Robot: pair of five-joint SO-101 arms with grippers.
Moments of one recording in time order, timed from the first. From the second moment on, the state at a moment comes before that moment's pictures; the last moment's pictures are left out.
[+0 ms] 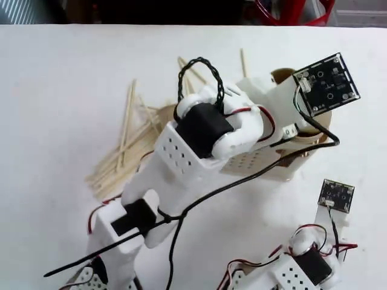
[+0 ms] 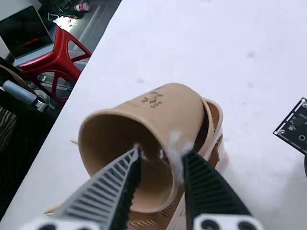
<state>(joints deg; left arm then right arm) 45.9 22.1 -67.3 92.6 -22.6 50.7 -103.0 93.8 75.3 35.8</state>
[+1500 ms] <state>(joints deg) 52.4 22.1 -59.3 89.8 -35.5 50.7 -103.0 93.8 75.3 35.8</state>
